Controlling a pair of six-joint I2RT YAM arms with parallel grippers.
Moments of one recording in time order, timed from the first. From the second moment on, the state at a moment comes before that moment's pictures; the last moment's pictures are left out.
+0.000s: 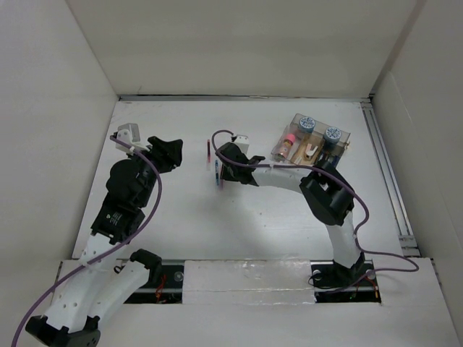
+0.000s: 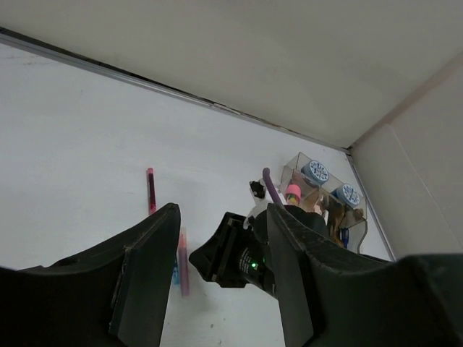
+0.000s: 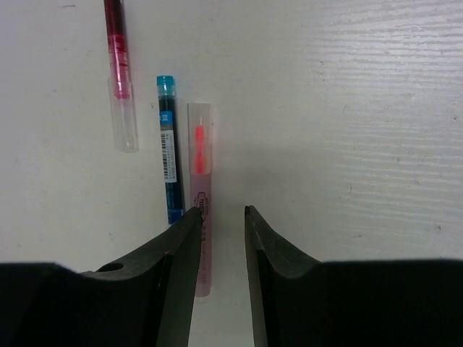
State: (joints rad) left arm -0.42 0.68 0.84 -0.19 -0.21 -0.54; right arm 0.85 2.07 1.45 -0.23 0.37 0.81
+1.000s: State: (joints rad) left arm -0.42 0.68 0.84 -0.19 -0.21 -0.54; right arm 0.89 2.11 1.50 -0.26 0.38 0.79
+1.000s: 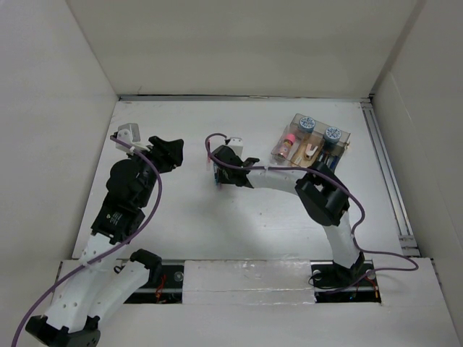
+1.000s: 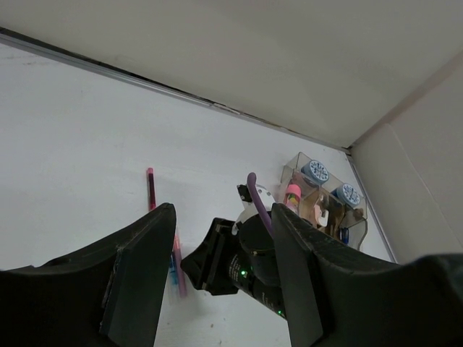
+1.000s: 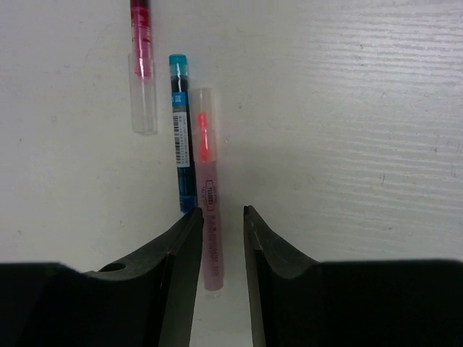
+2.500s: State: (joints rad) left arm -0.42 0.66 0.84 -0.19 -0.21 -0.54; right arm 0.39 1.25 0.85 -0.04 0.48 0.96
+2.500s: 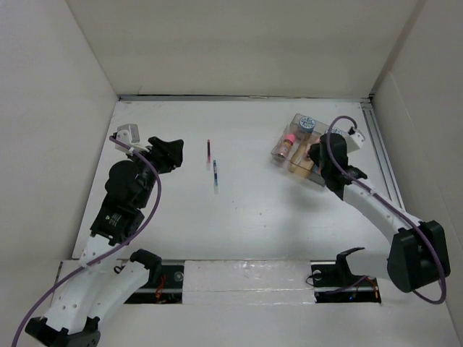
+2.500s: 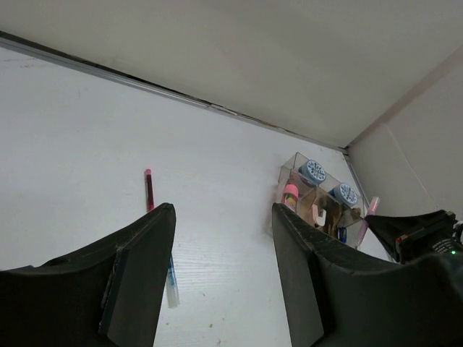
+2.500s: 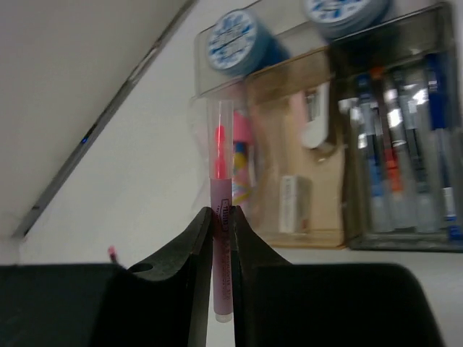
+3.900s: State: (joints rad) left arm -0.42 0.68 0.84 -0.19 -0.20 -0.53; right arm 0.80 1.77 1.21 -0.05 0.27 0.85
